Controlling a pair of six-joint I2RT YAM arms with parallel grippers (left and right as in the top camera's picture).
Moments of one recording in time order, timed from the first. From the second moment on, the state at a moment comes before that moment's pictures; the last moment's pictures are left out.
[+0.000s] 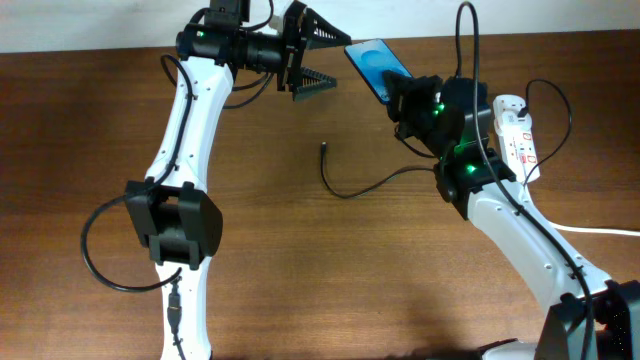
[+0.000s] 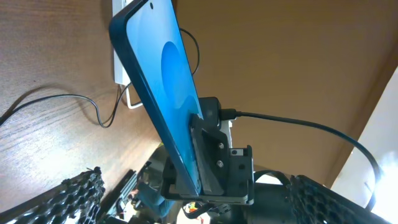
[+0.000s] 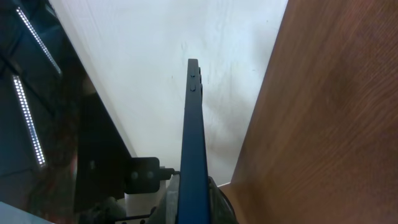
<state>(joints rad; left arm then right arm) -0.20 2.35 2.43 -0.94 1.28 -0.82 0.25 1.54 1.06 0.24 -0.21 1.65</state>
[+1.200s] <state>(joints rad) -0.26 2.35 2.43 -0.93 1.06 -0.98 0.41 1.61 1.06 0.35 0.00 1.77</state>
